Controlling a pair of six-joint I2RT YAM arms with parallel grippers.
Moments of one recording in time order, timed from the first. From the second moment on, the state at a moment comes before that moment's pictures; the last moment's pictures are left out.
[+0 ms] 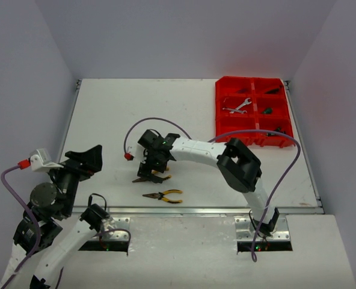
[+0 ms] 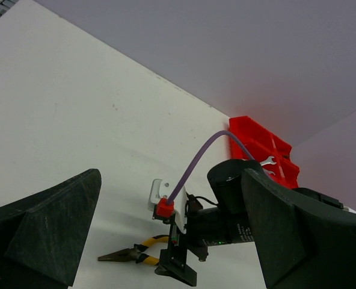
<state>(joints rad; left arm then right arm) -0.56 0.14 0.79 -0.69 -0.61 -0.64 1.00 2.14 1.59 -0.60 -0.15 -0.38</state>
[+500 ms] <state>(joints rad) -0.56 0.14 0.79 -0.68 -0.60 -0.63 0.93 2.17 1.64 -0.66 -0.25 -0.44</state>
